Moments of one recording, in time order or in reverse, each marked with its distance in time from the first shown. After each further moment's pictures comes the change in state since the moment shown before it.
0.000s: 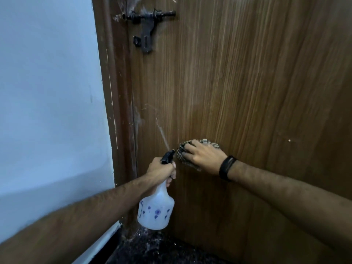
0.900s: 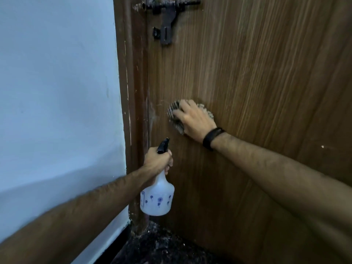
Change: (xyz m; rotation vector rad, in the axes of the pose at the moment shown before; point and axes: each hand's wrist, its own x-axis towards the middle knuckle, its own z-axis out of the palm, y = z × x) left_hand 0.021 -0.006 -0.044 -0.085 0.261 0.027; right_hand 0.111 0.015 -0.031 0.034 0.334 0.227
